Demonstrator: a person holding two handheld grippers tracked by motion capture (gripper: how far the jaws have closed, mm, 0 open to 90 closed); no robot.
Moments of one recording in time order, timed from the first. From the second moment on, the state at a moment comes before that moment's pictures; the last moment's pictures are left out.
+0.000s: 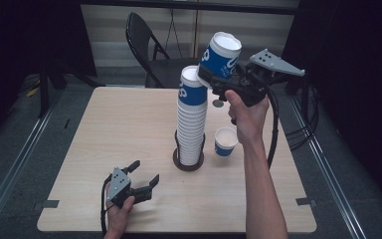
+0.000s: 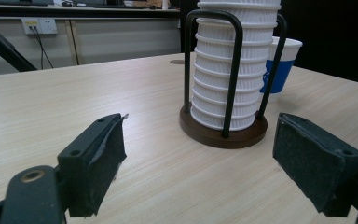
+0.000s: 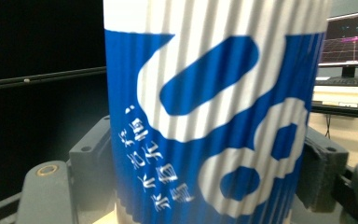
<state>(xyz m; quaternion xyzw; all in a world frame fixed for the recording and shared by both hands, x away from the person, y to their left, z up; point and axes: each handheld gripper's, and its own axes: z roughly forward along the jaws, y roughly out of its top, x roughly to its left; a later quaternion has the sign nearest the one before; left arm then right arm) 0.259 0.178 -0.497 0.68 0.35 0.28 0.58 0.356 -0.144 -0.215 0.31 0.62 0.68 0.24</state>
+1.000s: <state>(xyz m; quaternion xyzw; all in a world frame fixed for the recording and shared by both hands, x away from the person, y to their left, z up) 0.263 0.175 -0.496 0.68 0.37 0.27 0.57 0.329 -0.188 -0.260 0.35 0.62 0.67 0.22</state>
